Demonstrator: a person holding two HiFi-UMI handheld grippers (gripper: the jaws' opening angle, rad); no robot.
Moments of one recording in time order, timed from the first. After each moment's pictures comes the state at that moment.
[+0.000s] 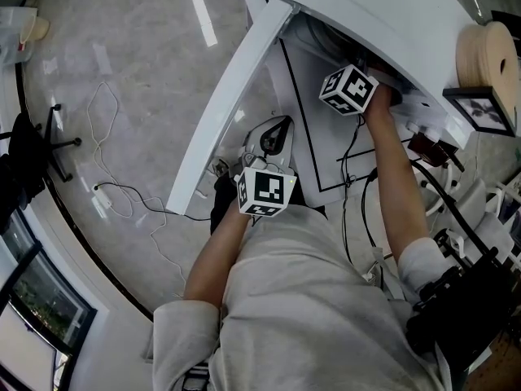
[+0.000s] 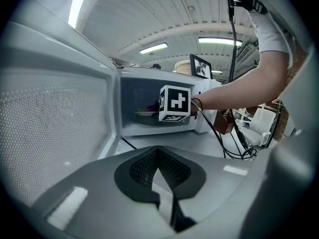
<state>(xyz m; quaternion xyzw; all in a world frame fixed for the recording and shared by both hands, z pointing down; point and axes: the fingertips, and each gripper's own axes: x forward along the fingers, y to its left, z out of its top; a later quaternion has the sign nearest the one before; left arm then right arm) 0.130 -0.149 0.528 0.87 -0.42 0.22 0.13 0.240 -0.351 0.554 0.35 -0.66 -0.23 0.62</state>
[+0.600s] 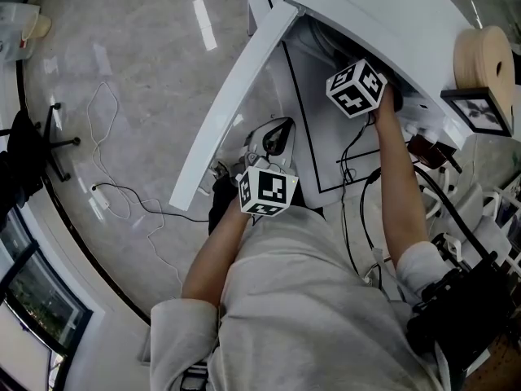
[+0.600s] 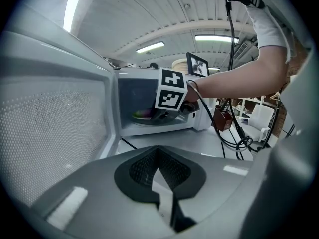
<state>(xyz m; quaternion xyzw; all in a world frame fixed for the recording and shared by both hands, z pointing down) 0.131 -0.146 0.528 0.87 -0.41 0.23 0.12 0.227 -0.330 0.549 0.33 -0.73 -0.08 0.59</state>
